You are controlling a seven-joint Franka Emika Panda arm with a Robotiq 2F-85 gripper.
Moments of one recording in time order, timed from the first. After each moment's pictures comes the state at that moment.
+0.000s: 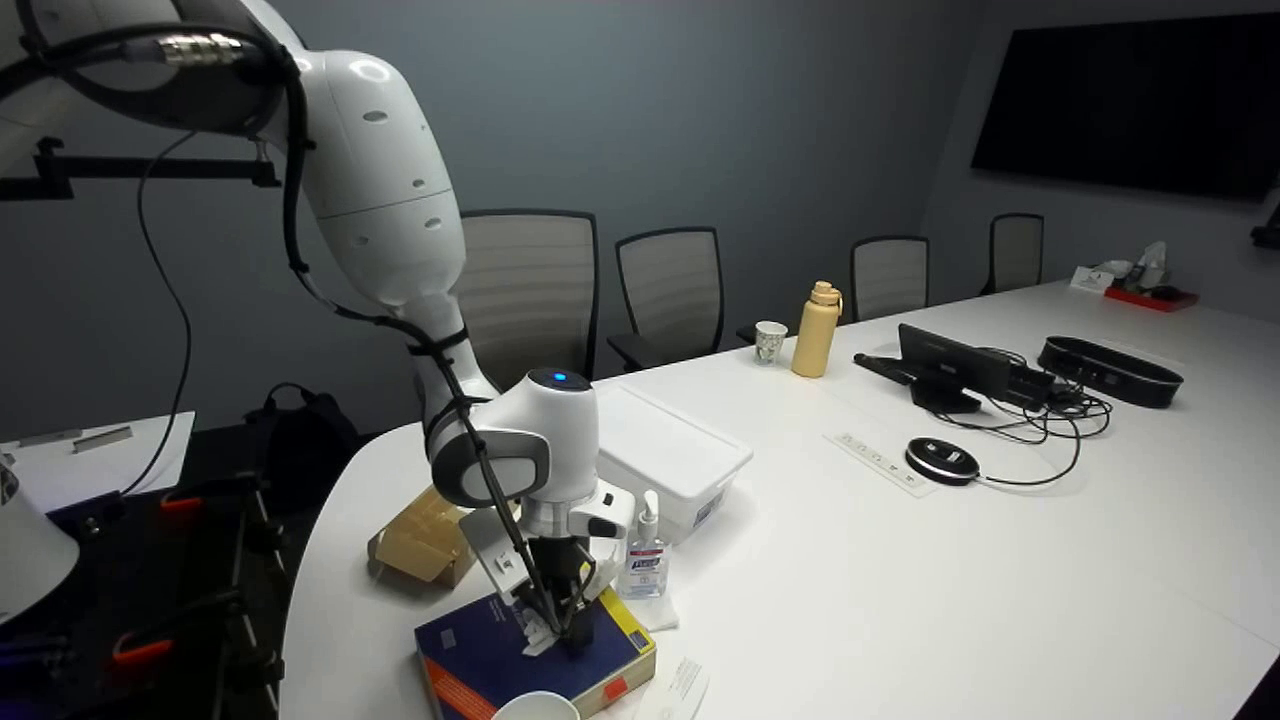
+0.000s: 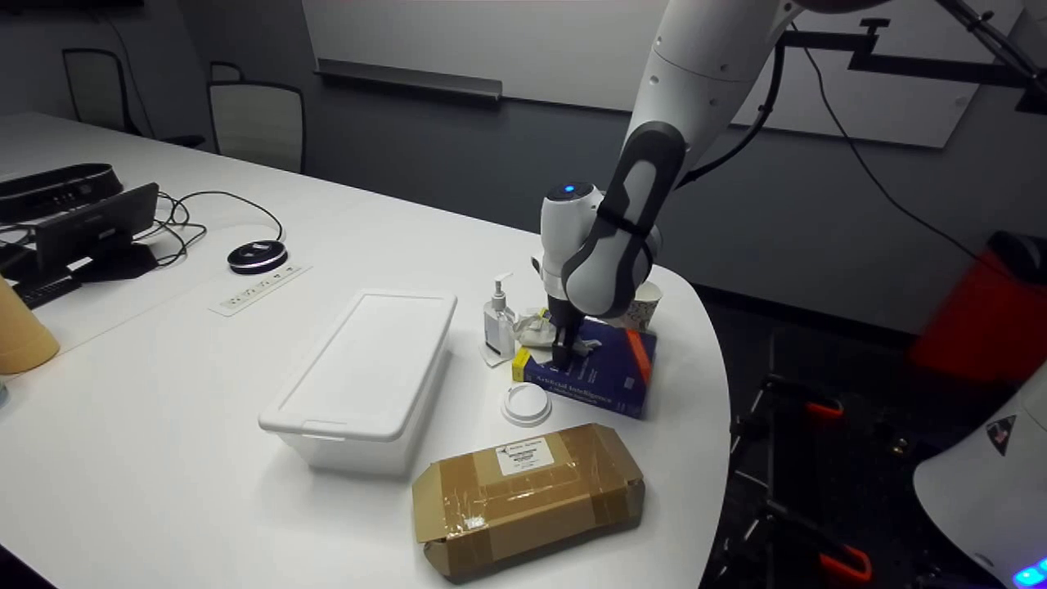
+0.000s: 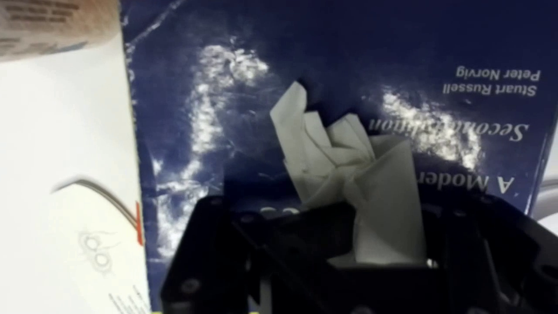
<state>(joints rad) -0.23 0.85 -0.11 -2.04 -0.19 2.90 -0.22</state>
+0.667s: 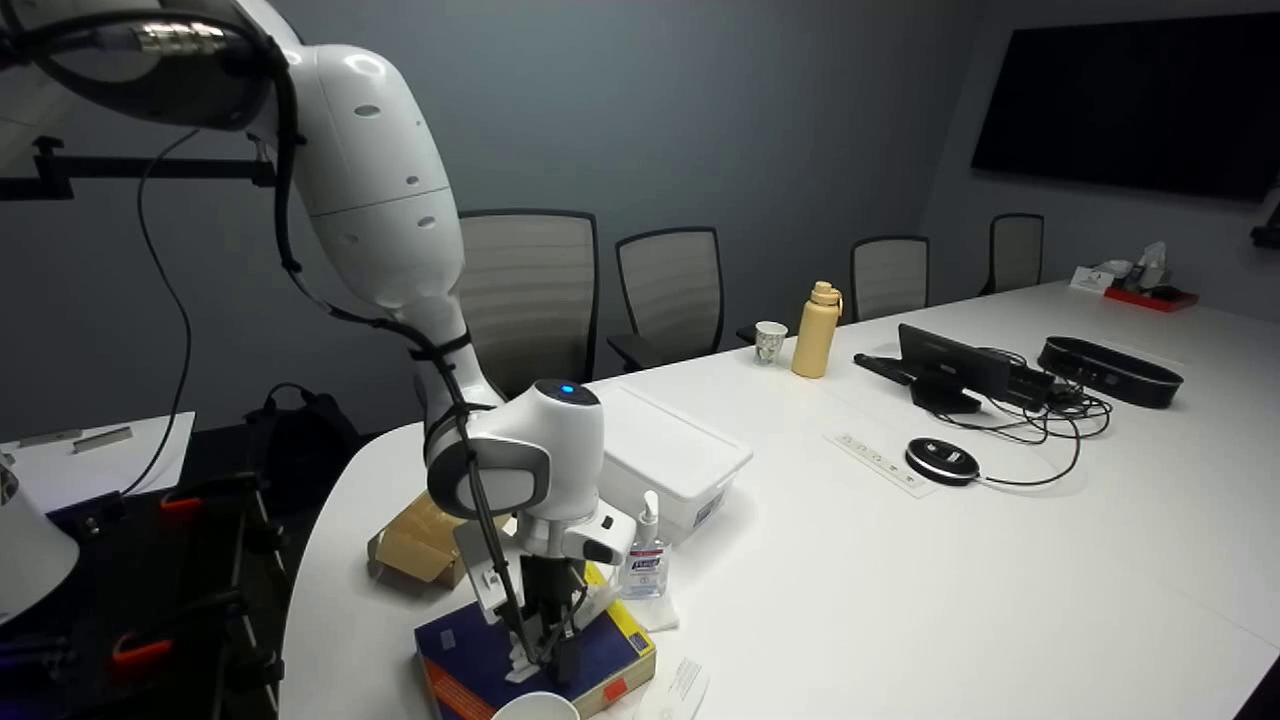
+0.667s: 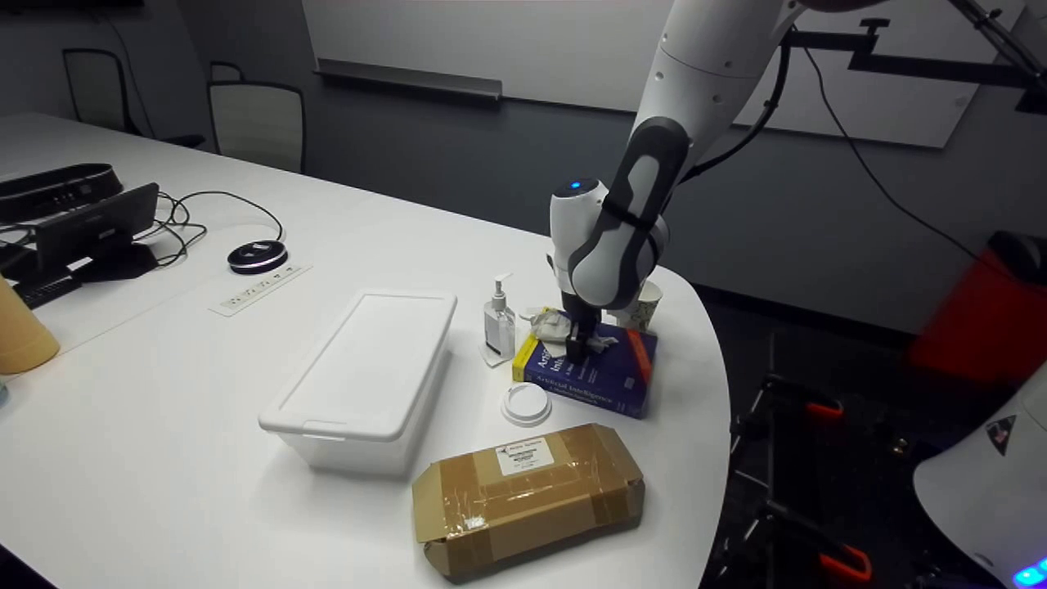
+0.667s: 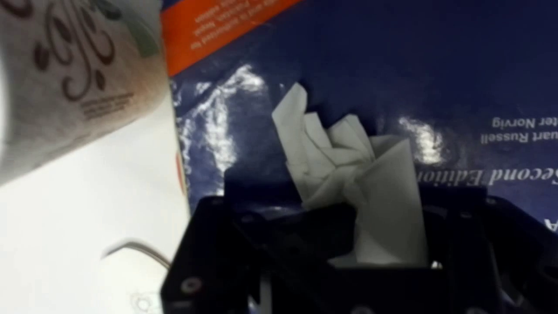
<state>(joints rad) -0.24 0.85 -0.14 -2.04 -0.17 2.84 -0.18</state>
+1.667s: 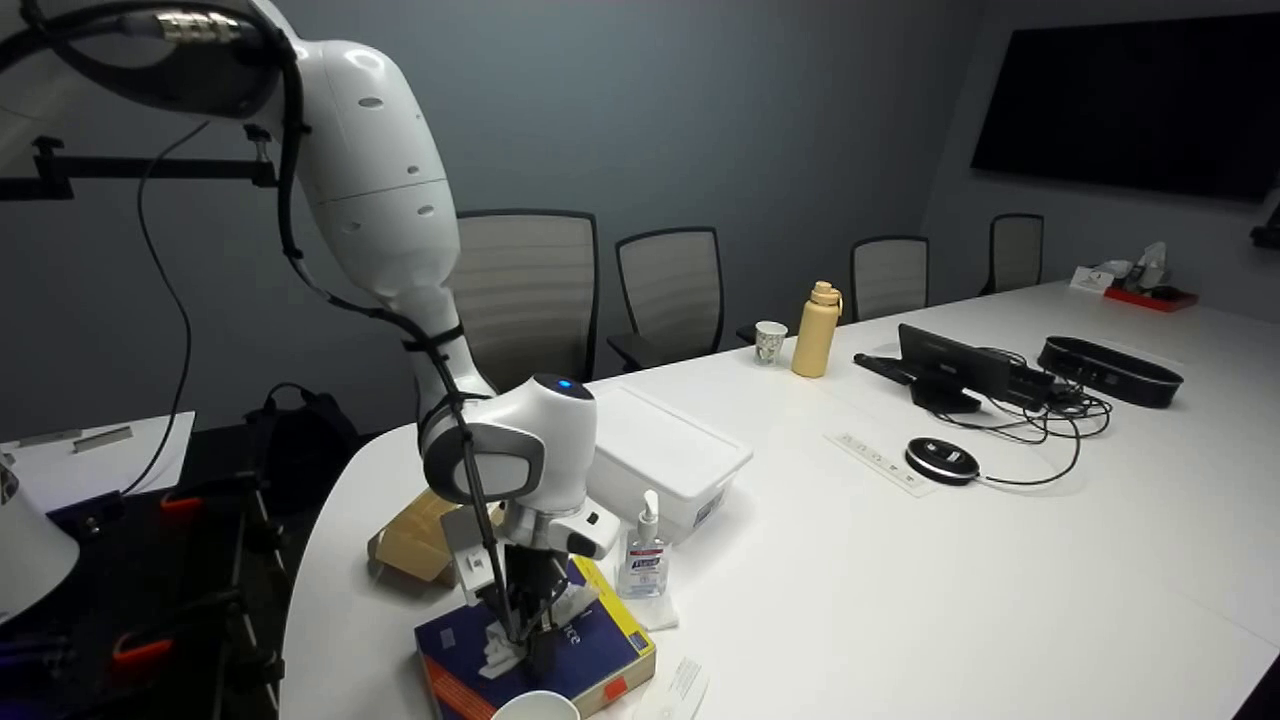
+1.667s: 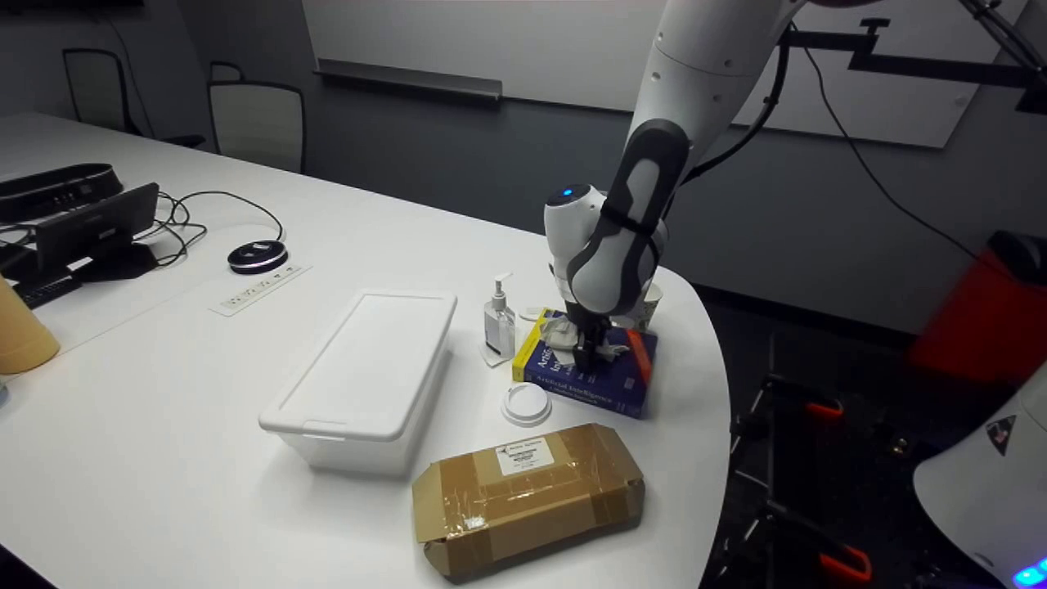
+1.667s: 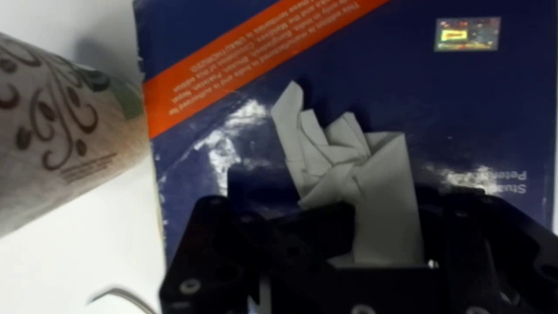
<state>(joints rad) -0.17 0.83 -0.17 -2.07 -0.17 2.76 -0.12</state>
